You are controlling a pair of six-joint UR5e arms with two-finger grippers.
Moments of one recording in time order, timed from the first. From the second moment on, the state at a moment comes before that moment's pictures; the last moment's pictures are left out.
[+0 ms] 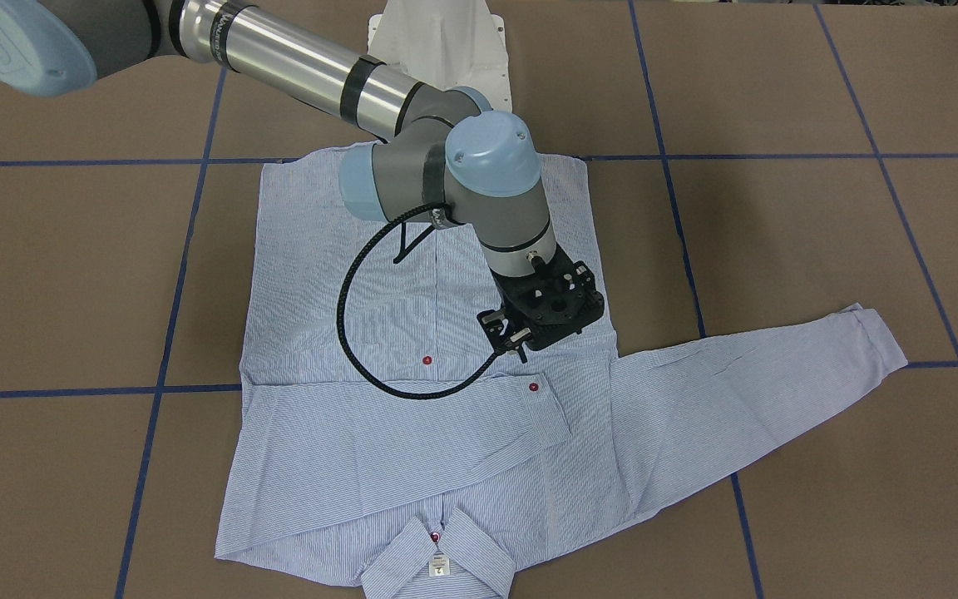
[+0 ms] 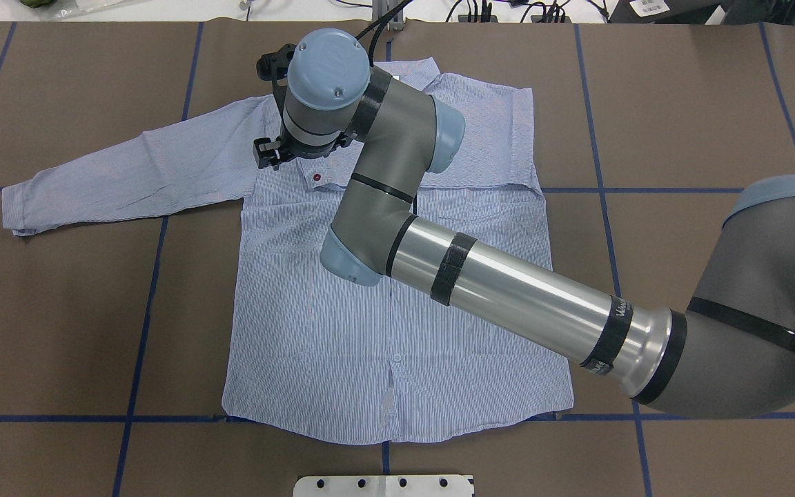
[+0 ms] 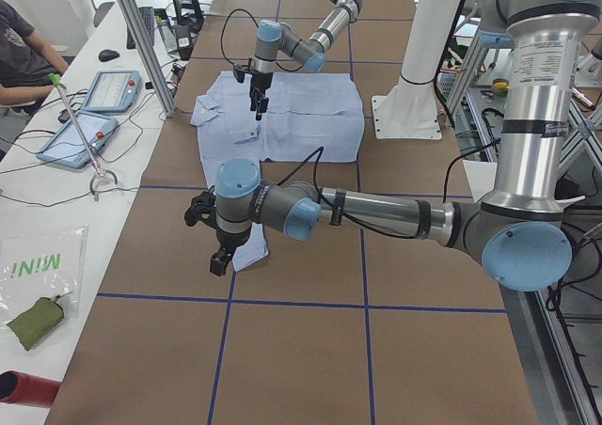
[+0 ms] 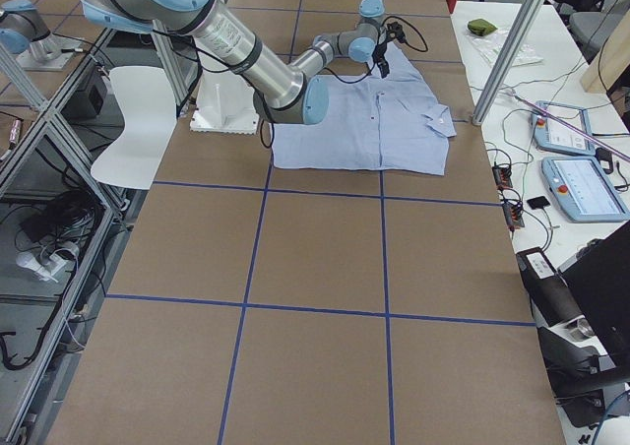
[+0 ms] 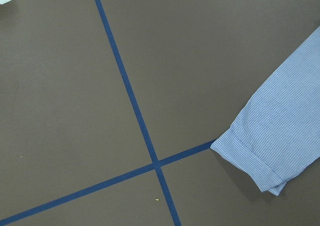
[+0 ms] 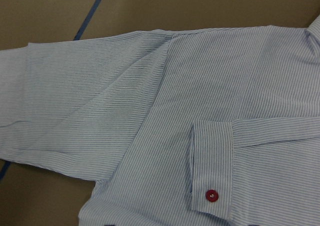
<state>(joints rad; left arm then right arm) -1.48 -1.62 -1.62 -1.87 -2.27 0.01 0.59 -0.40 1.00 -1.09 1.85 0.91</state>
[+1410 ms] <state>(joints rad) -1.14 -1.61 -1.31 -2.69 -2.14 -1.16 0.83 -0.77 1.62 -1.68 2.05 0.90</state>
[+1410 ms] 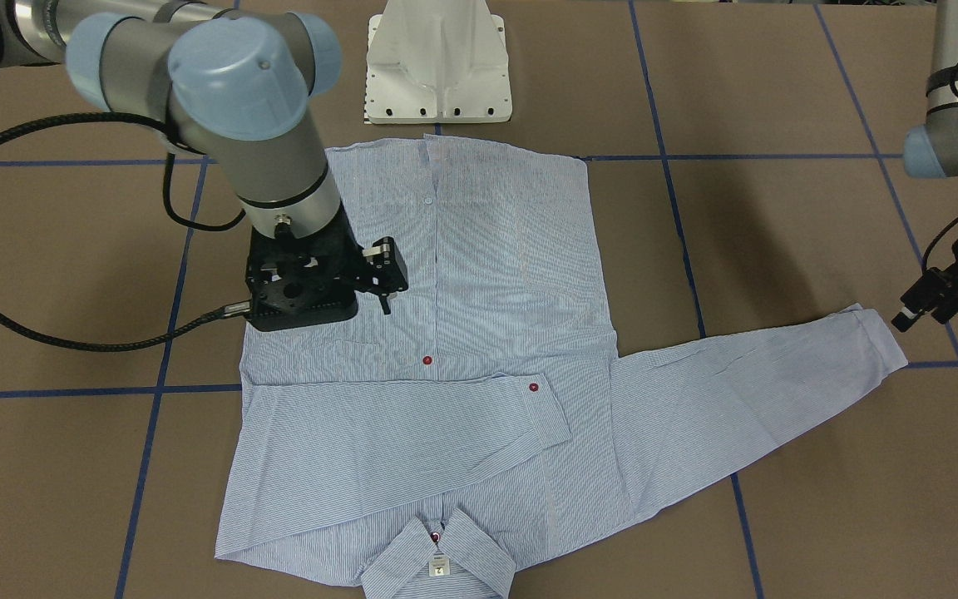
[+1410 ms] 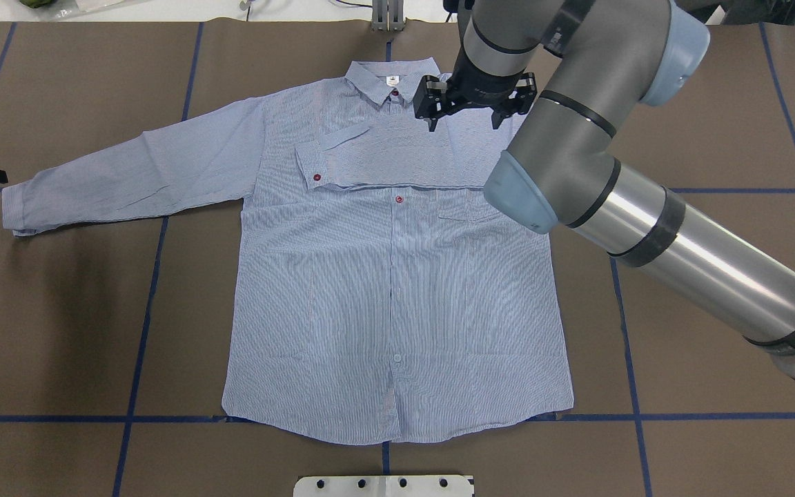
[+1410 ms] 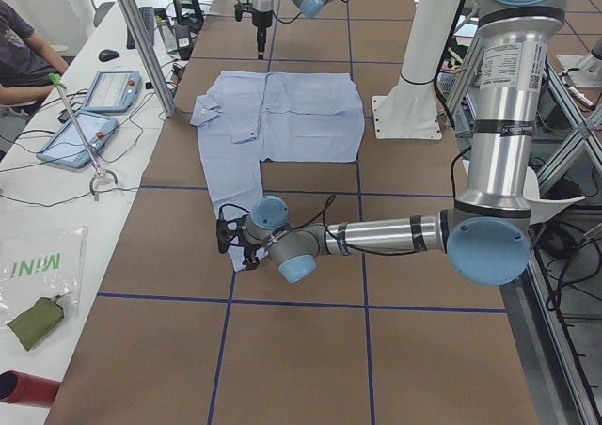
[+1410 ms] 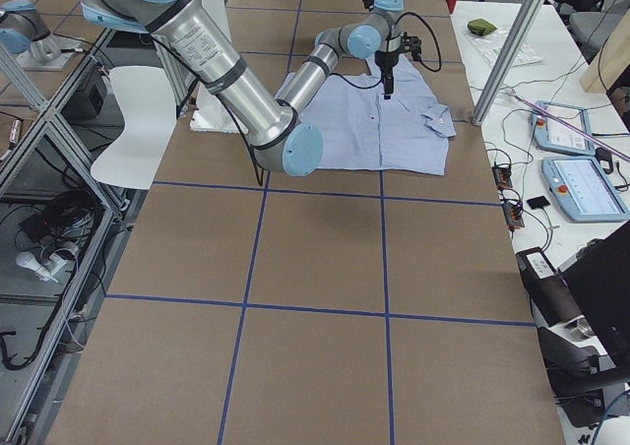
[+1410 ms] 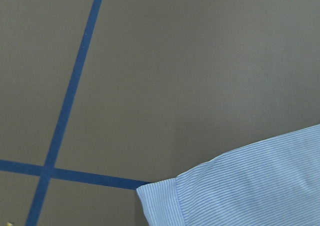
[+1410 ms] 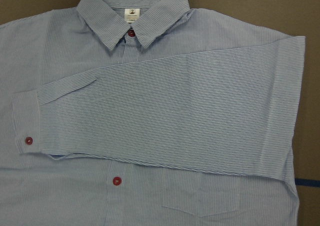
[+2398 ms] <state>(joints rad) -1.06 -1.61 -1.24 -2.79 -2.06 -1.26 0.89 -0.86 1.68 -1.68 2.10 0.82</state>
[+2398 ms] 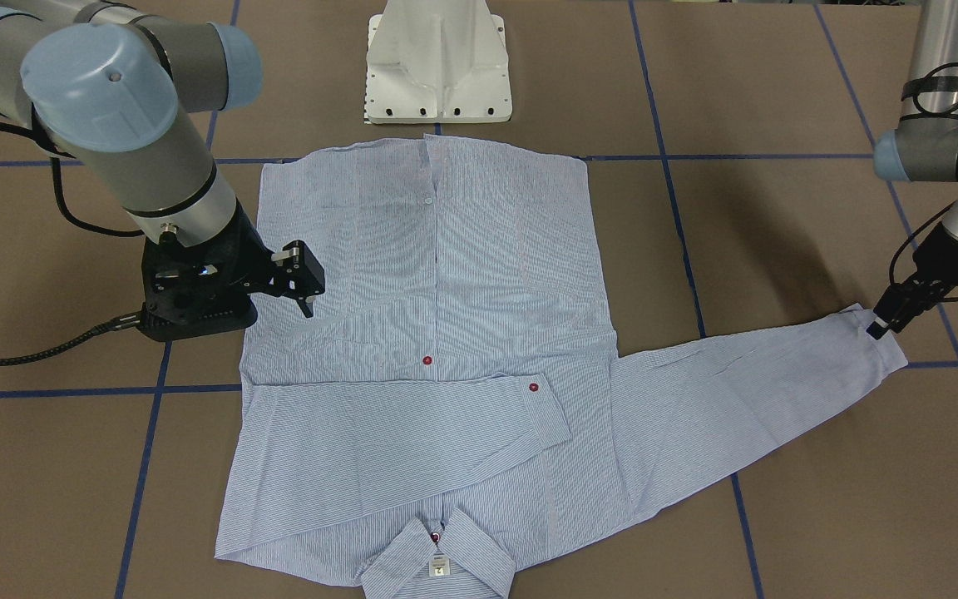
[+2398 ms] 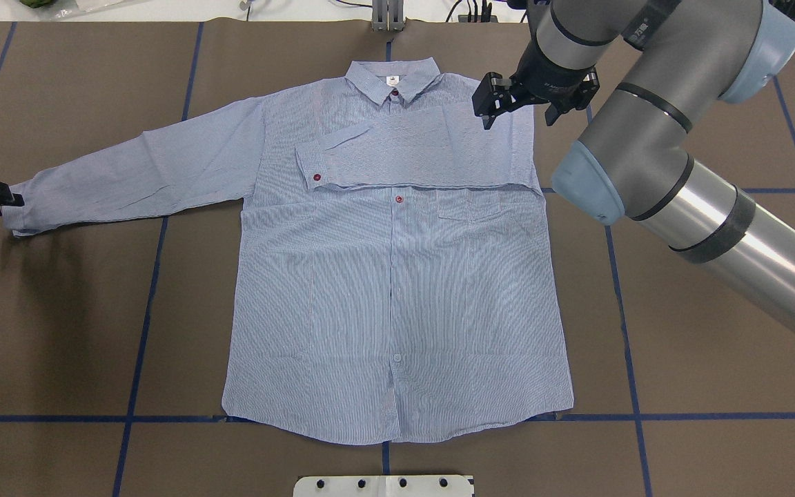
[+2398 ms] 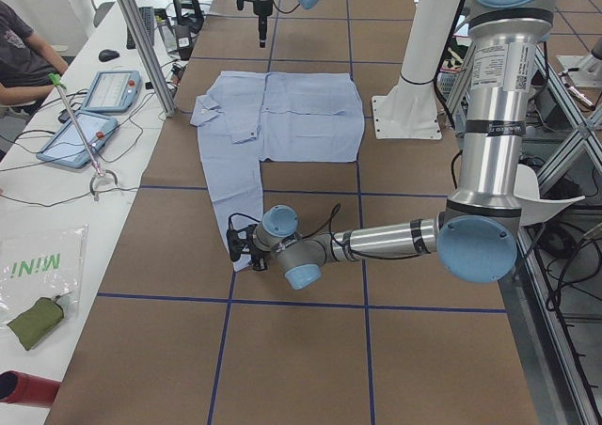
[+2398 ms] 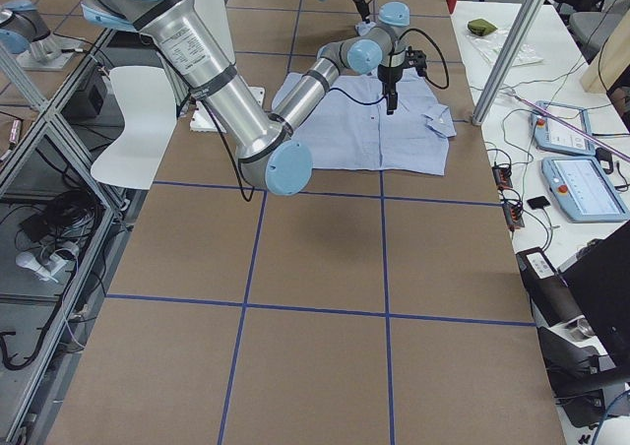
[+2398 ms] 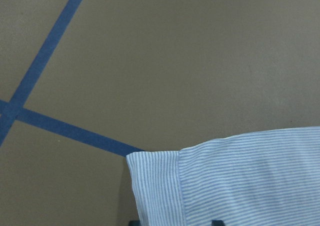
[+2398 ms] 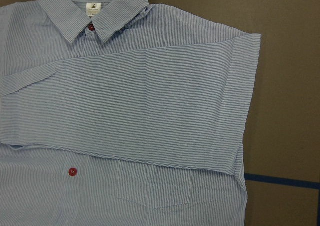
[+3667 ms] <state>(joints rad) -1.06 -1.61 -1.25 -2.78 -2.06 -1.27 0.89 -0.87 1.68 -1.68 2.09 0.83</state>
